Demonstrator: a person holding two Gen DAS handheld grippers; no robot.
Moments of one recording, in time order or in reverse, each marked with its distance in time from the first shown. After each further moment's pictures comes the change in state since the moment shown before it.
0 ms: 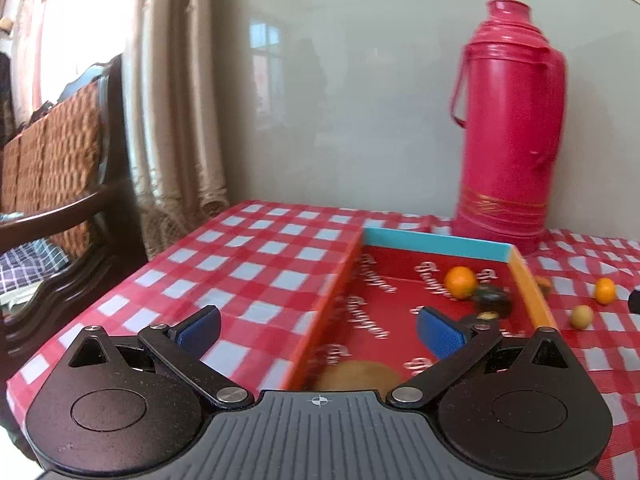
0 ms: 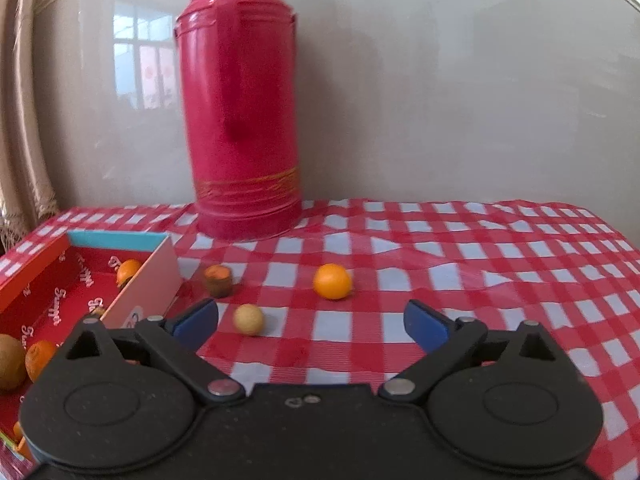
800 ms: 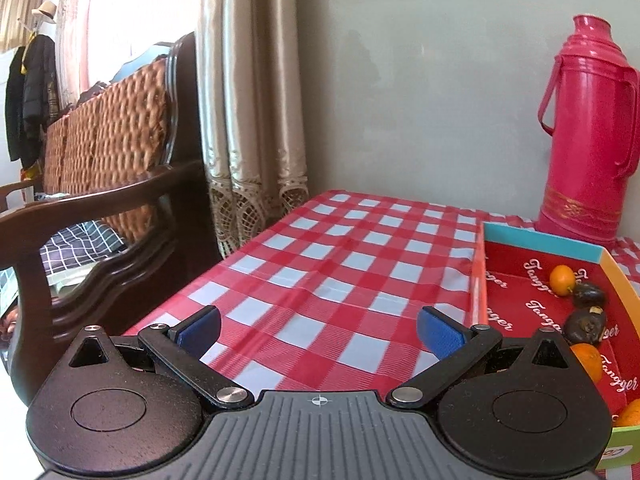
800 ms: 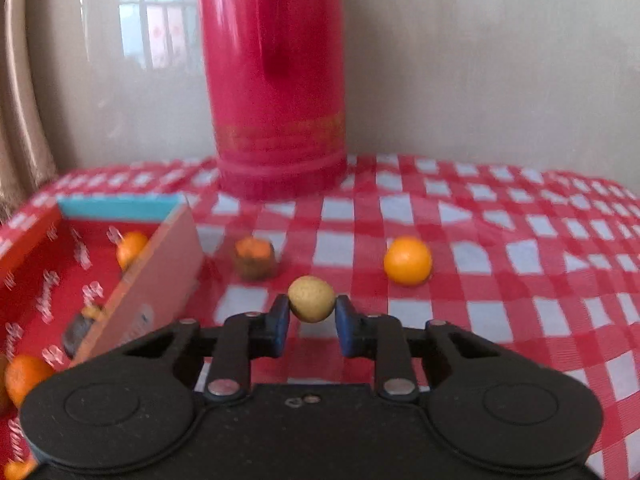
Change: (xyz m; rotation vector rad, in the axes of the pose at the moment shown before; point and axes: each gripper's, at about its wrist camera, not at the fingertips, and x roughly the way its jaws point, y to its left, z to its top) left arm 0.009 0.087 -0.008 -0.051 0.015 0.119; right arm 0.055 0.039 0.008 -0.008 0.117 0.041
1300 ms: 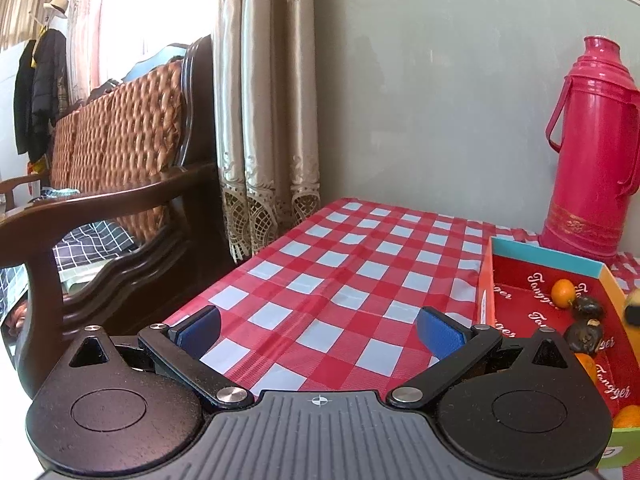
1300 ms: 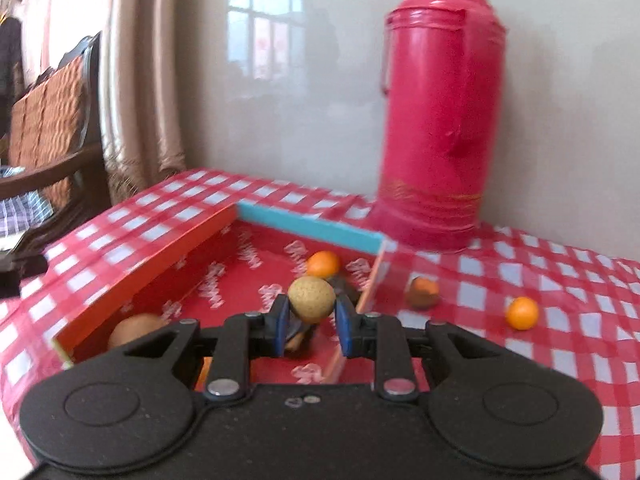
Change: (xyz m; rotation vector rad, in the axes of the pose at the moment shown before) left arm -0.014 0.017 0.006 -0.027 -0.011 0.005; right arm -0.066 0.090 -0.011 -0.232 -0.063 0.220
